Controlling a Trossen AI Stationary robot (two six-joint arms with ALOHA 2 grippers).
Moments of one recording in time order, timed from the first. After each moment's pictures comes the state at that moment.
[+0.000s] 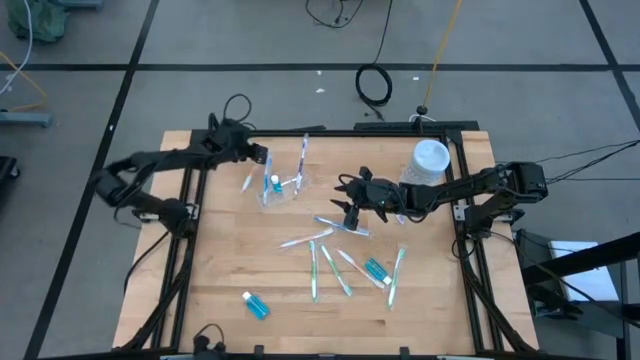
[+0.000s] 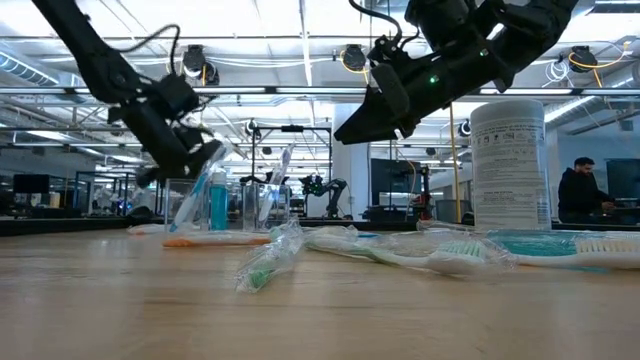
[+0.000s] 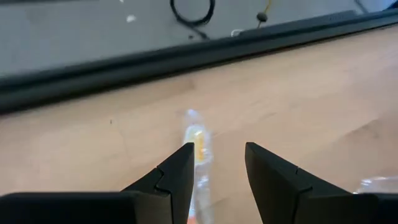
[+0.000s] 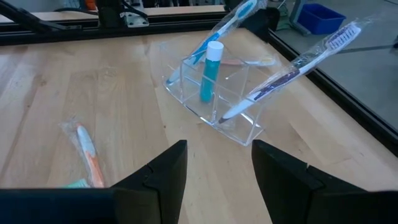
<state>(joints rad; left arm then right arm) 0.90 1.41 0.57 0.10 0.04 -0.34 -0.06 1.54 0.73 0.42 0.23 0.06</state>
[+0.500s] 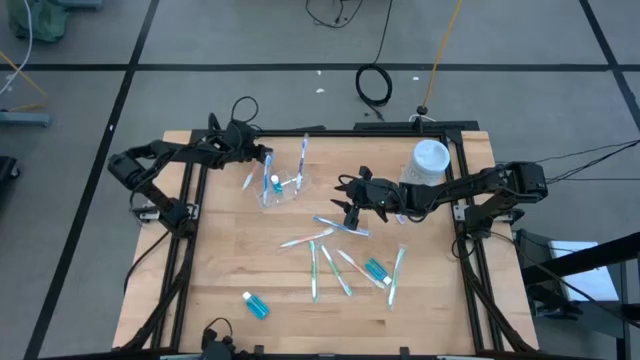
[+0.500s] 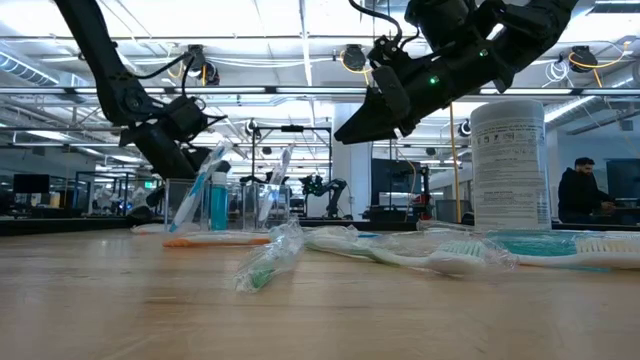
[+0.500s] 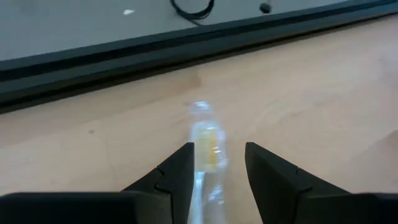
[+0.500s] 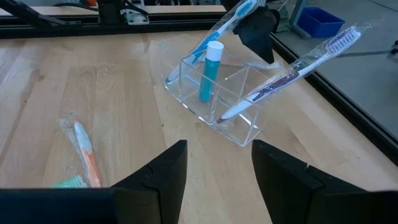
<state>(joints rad) 0.91 1.58 0.58 0.23 0.05 -0.32 -0.07 1.54 0.73 0.42 0.23 0.03</state>
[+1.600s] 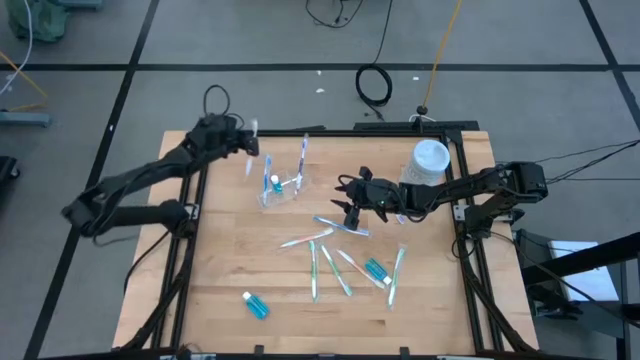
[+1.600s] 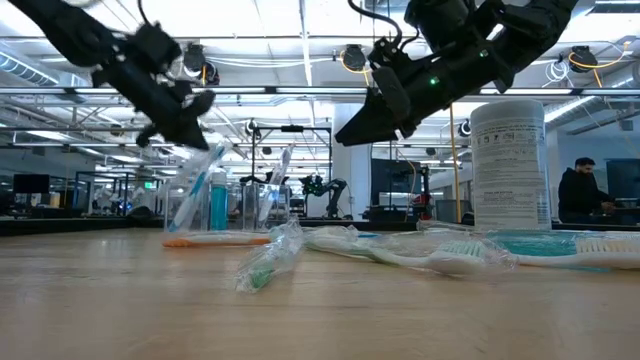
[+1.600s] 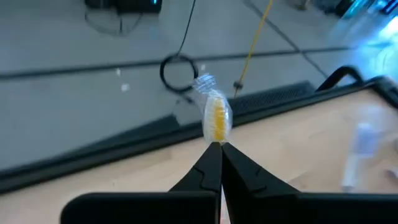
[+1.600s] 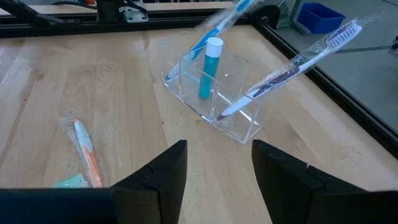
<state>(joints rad) 0.83 1.05 0.58 0.01 -0.06 -0.34 -0.06 1.54 0.73 0.41 0.23 0.05</state>
